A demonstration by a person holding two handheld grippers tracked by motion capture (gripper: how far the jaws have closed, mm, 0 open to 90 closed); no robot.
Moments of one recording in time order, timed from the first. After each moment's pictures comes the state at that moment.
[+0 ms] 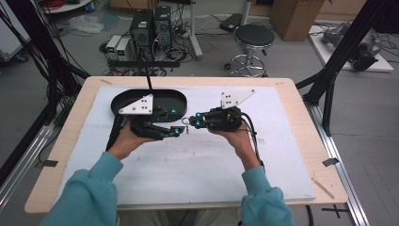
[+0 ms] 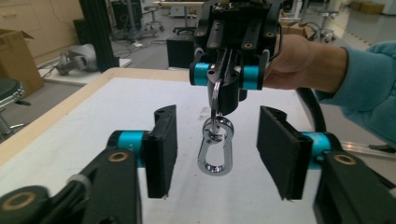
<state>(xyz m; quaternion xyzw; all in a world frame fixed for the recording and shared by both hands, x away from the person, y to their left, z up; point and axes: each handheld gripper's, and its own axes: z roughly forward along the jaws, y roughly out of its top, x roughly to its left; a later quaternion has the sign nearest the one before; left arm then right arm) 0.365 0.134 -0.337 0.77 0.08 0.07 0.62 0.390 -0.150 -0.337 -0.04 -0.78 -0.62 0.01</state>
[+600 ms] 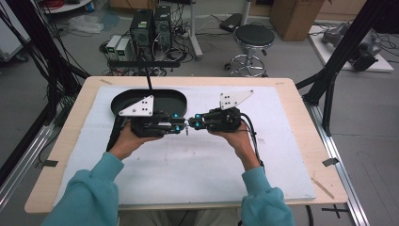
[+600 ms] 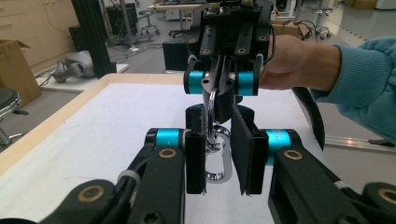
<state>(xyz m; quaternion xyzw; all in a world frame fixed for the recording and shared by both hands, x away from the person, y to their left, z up) 0.362 0.132 -0.337 0.77 0.06 0.08 0.63 0.389 -0.148 -0.337 -0.03 -0.79 -0.62 0.01</state>
